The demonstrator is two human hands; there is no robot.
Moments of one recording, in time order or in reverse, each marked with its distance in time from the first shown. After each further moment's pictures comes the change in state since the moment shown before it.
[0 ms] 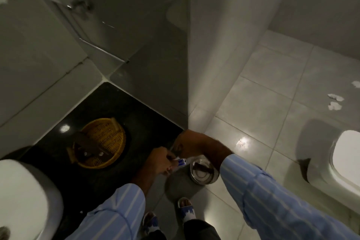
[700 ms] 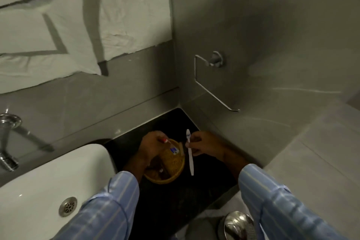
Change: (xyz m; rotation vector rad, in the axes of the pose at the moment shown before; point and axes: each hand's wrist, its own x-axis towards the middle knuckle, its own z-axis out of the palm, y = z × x) left_hand -0.088 -0.081 -0.245 -0.303 0.646 0.085; right_hand 0.115 -0.143 -0.116 0.908 0.126 -0.090
